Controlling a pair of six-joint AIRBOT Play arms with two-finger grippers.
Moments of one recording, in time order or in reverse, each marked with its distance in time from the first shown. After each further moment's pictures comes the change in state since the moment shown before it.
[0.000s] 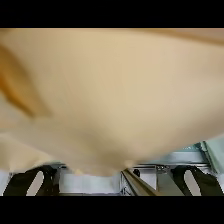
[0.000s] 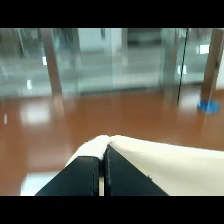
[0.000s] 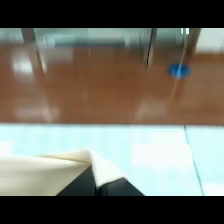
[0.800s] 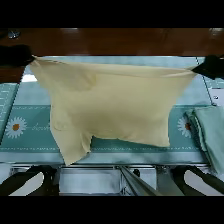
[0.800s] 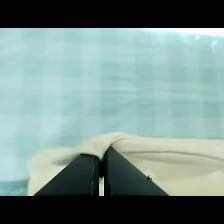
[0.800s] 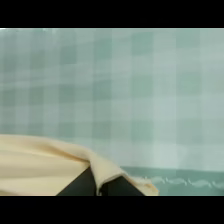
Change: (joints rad) left arm -0.085 -0.519 -0.484 -0.058 0.228 -0.092; right arm 0.010 -0.539 -0.625 0.253 -0.406 -0.156
